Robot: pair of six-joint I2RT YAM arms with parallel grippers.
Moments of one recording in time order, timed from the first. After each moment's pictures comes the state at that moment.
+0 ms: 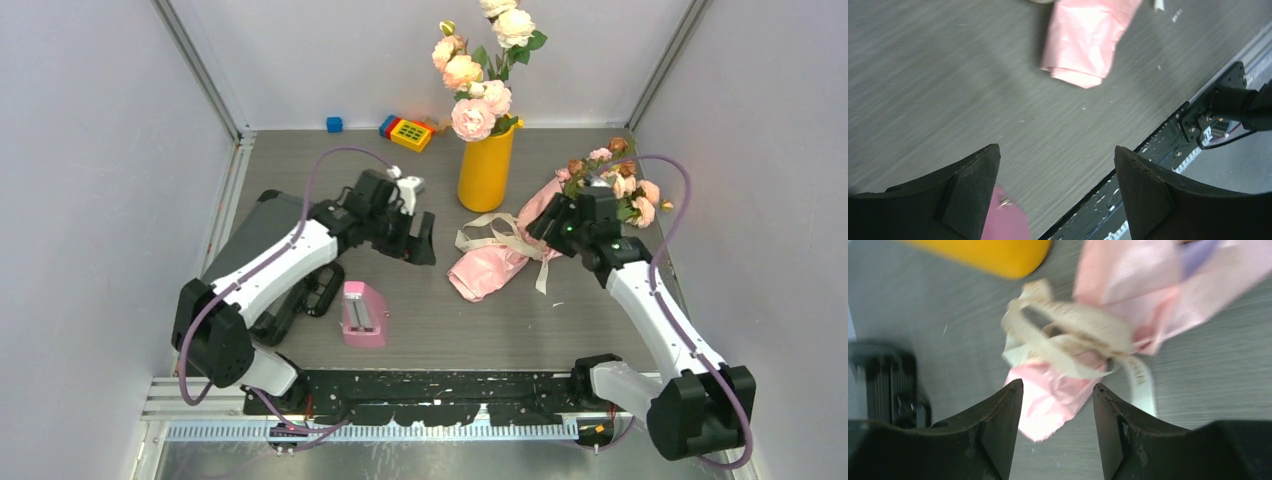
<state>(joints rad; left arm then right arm) -0.69 1.46 1.19 -0.56 0.29 -0.31 0.07 1.07 0.82 -0.44 -0.09 0.63</state>
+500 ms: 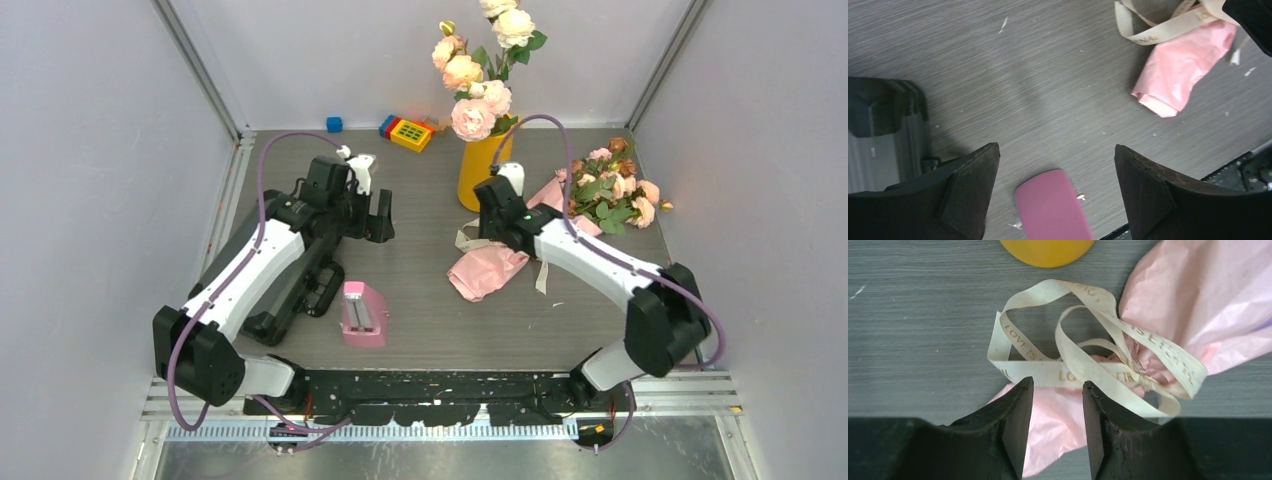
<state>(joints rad) -0.42 1.34 1.21 -0.65 0.21 -0.18 0.59 1.45 1.08 -0.48 0.42 0.48</state>
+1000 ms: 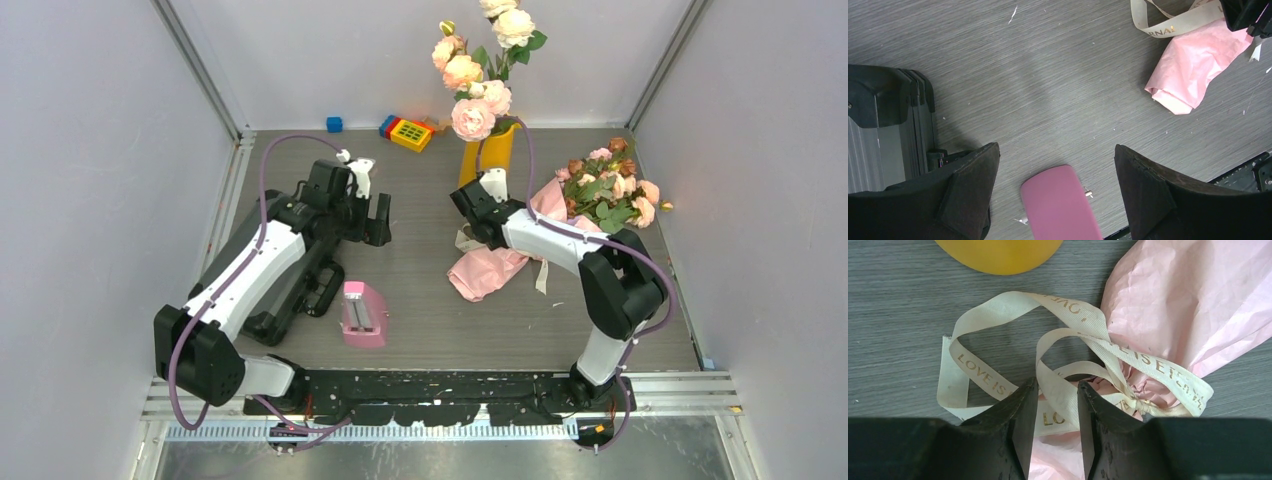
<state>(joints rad) -0.42 1.34 1.18 -0.66 0.15 -0.16 0.64 1.74 1.20 -0.49 0.65 0.49</state>
